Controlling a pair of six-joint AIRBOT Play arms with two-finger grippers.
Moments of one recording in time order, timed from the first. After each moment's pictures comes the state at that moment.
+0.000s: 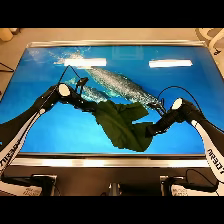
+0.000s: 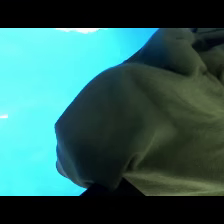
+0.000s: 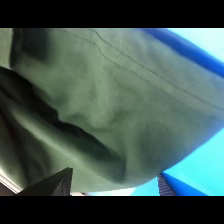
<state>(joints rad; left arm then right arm) -0.35 -1.63 1.33 1.08 -1.04 -1.47 0.00 -1.48 0.94 -1.15 1.32 0.97</state>
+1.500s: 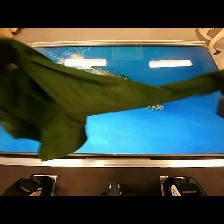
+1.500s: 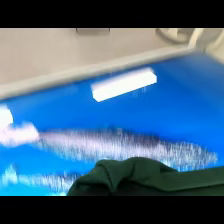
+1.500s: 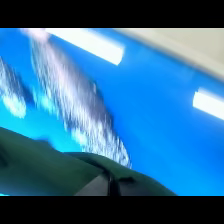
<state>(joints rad) -0.35 -0.85 1.61 1.38 -1.17 -1.50 0.00 -0.75 1.55 -1.33 1.41 1.08</state>
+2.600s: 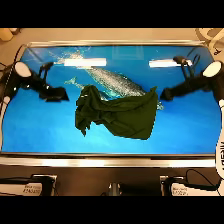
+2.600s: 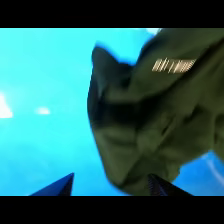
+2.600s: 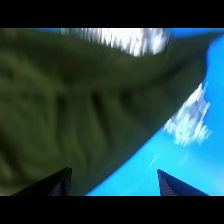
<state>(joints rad) -0.02 -1.53 1.47 1.22 -1.45 -1.52 -0.15 -1.47 1.43 -1.14 1.40 0.94</state>
